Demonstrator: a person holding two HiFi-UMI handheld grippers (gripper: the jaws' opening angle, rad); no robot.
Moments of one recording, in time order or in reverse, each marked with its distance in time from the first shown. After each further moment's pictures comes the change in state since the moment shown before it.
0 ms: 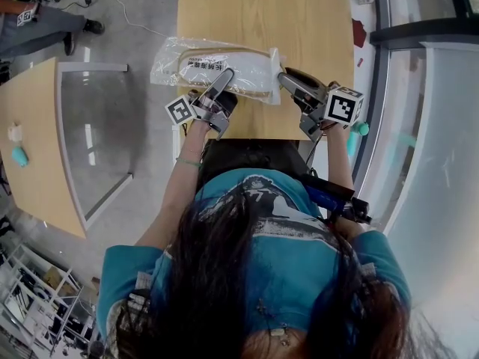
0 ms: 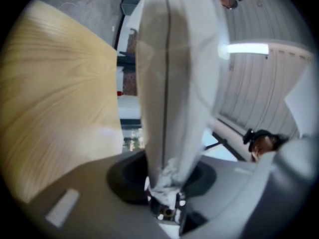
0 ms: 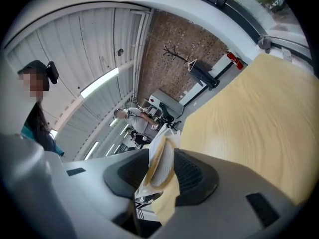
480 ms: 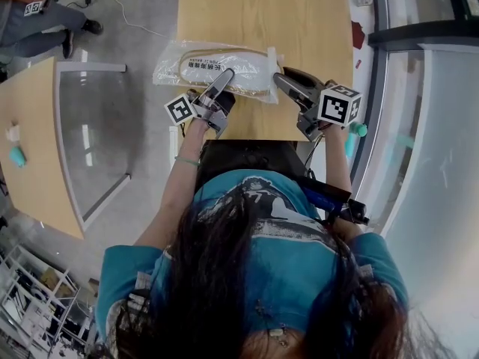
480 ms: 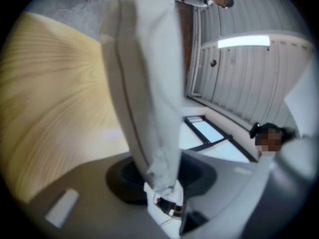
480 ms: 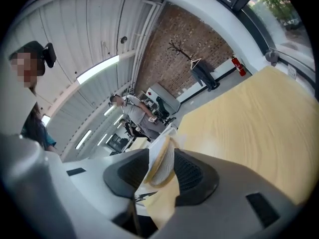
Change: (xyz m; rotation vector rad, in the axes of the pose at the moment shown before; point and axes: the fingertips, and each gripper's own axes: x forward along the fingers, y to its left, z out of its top) left arm 0.001 0.012 -0.004 0.040 0.029 0.062; right arm 0.004 0.001 -0.001 -0.107 0.074 -0.090
